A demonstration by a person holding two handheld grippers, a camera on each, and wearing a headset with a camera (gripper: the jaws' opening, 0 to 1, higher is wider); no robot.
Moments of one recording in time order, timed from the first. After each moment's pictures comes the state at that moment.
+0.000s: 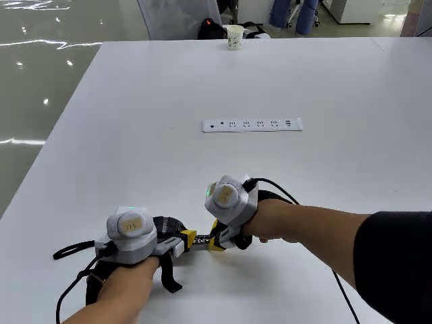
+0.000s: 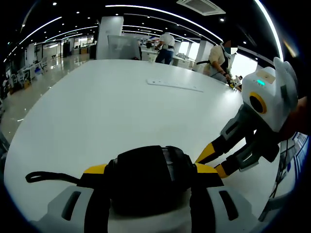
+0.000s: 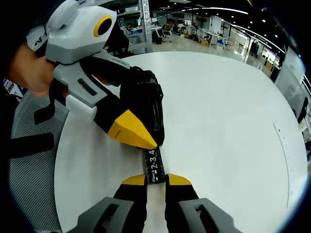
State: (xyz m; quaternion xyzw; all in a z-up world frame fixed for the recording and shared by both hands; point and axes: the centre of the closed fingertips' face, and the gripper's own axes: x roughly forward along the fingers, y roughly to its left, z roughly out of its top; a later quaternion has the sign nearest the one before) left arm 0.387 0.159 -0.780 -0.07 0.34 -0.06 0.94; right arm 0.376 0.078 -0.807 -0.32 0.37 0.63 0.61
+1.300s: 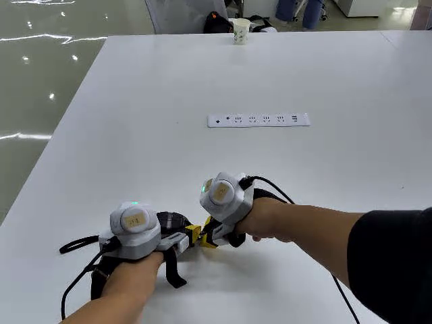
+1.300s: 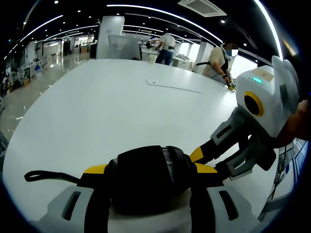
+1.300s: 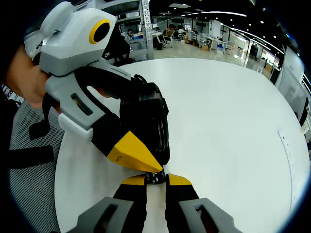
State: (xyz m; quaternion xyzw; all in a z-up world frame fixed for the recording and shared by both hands) left arm 0.387 0.160 -0.781 -0.08 0.34 -0.06 0.93; right arm 0.371 0.106 -0.807 -0.30 0.35 0.64 0.61
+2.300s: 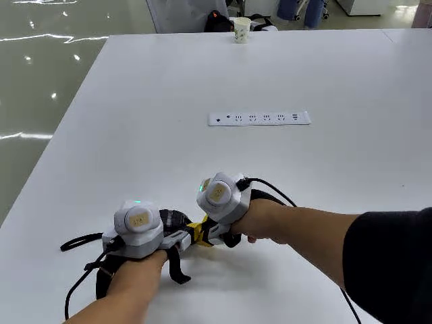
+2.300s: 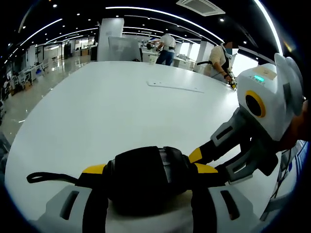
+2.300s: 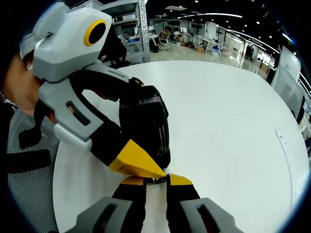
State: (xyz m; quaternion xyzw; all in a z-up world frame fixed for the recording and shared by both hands) left arm 0.387 0.159 -0.779 -0.07 0.34 -0.05 0.94; right arm 0.369 0.110 -0.807 -0.29 0.34 0.63 0.63
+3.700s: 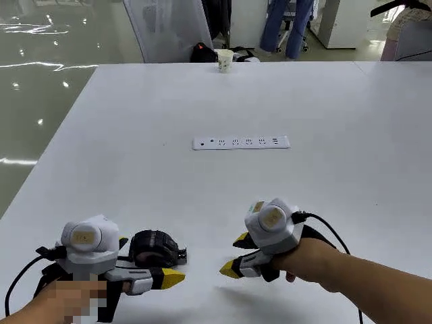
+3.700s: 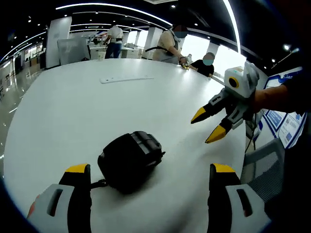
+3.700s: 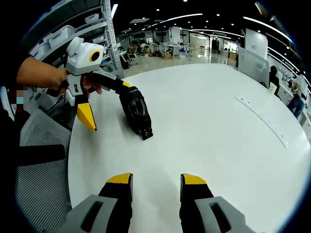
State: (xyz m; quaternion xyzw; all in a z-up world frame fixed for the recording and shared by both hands) left arm 0.346 0.146 -0.757 -0.01 0.36 -0.29 0.89; right arm 0.361 0.000 -0.769 -0.20 0.35 0.55 0.73
